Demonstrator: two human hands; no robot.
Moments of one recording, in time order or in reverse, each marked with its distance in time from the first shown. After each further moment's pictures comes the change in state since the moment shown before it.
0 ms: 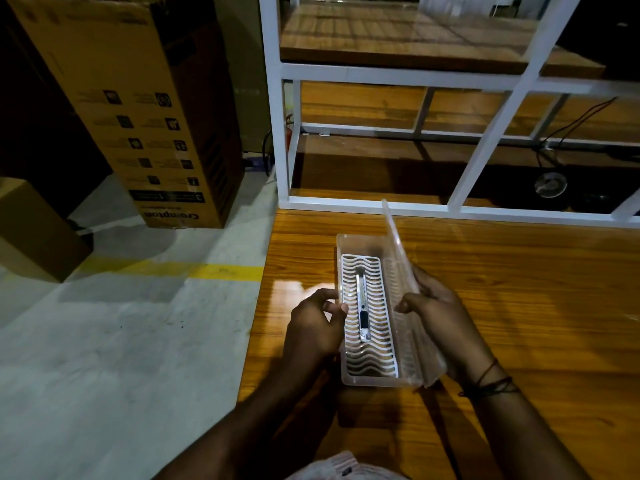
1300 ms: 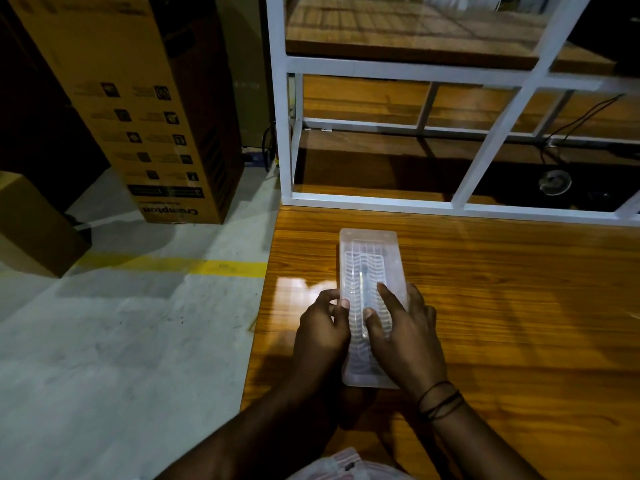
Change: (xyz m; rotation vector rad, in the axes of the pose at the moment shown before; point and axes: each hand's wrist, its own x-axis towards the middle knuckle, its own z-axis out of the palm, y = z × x) left_hand -0.008 0.000 0.005 -0.068 0.008 -0.041; right_hand 0.004 0.067 0.043 -0.968 0.212 -0.228
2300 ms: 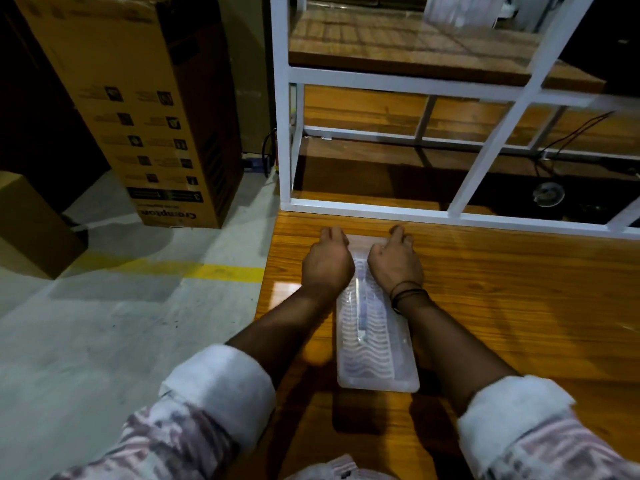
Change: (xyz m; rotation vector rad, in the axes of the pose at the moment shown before) left_hand 0.118 0.044 0.019 0.590 0.048 0.298; right_hand 0.151 -0.014 0.008 0.077 0.104 0.100
